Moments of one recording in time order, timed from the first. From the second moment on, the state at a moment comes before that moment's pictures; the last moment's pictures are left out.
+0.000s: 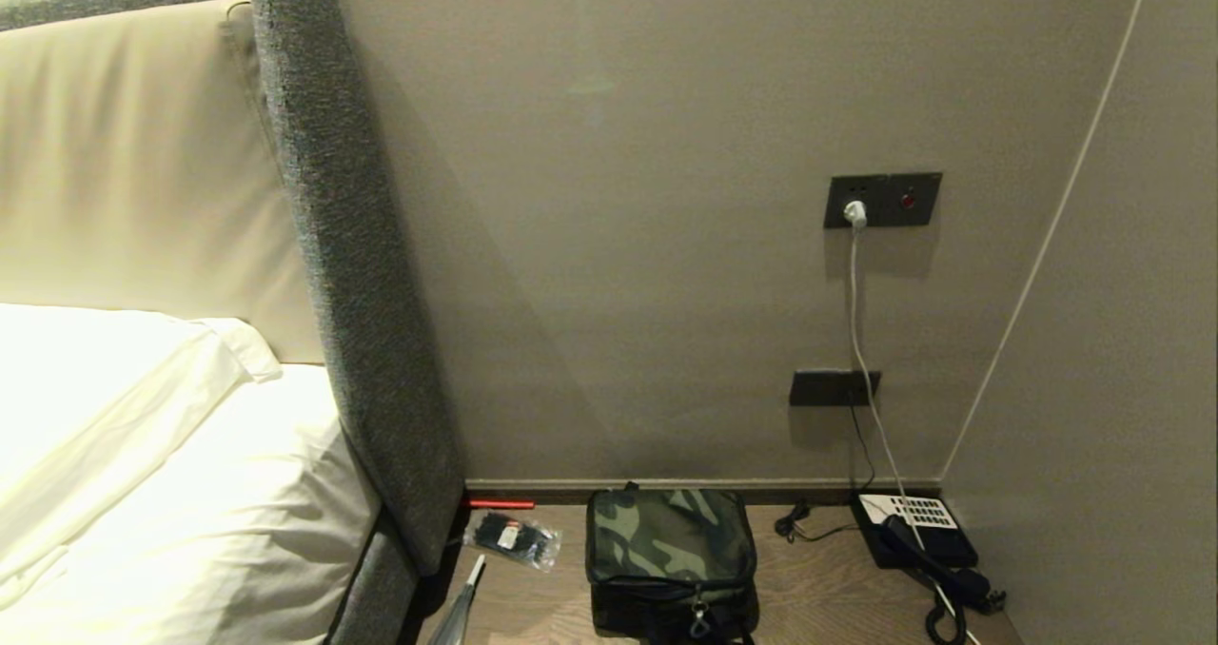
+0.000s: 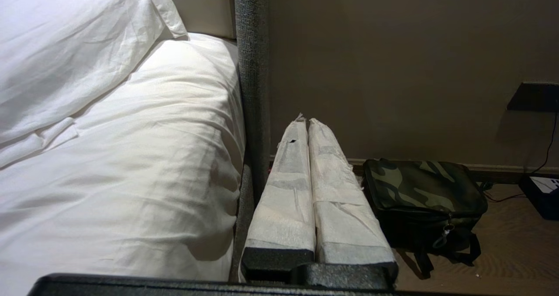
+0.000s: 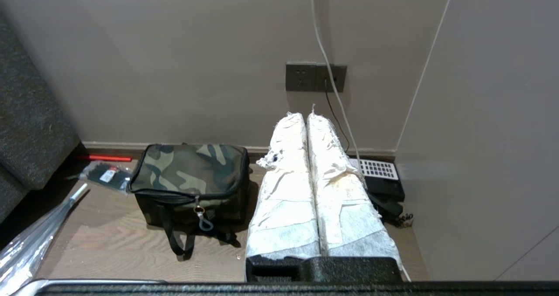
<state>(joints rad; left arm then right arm) 0.00 0.00 0.00 0.00 0.00 0.00 0.00 0.00 0.00 0.01 0.00 -0.05</state>
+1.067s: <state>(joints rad) 0.00 0.00 0.00 0.00 0.00 0.00 0.00 0.00 0.00 0.01 0.00 -0.05</state>
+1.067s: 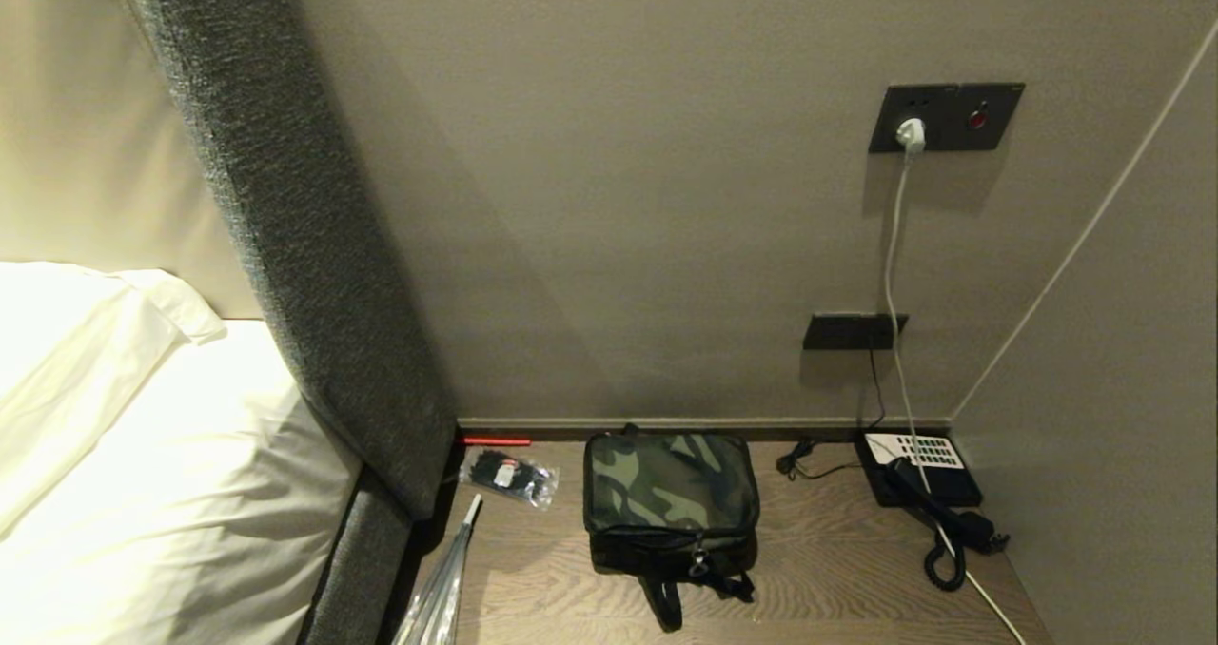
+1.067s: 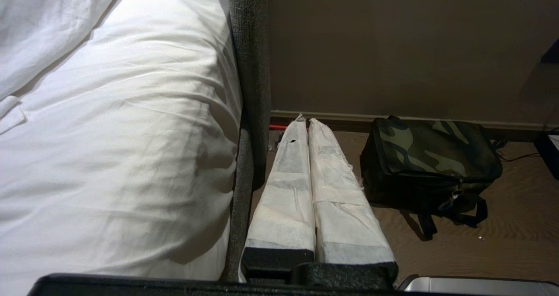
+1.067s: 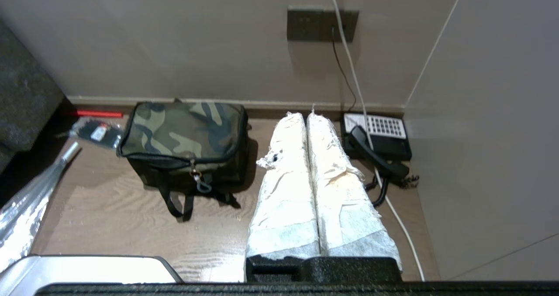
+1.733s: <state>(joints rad) 0.00 0.00 0.00 0.00 0.00 0.00 0.00 0.00 0.00 0.01 0.00 -0.05</state>
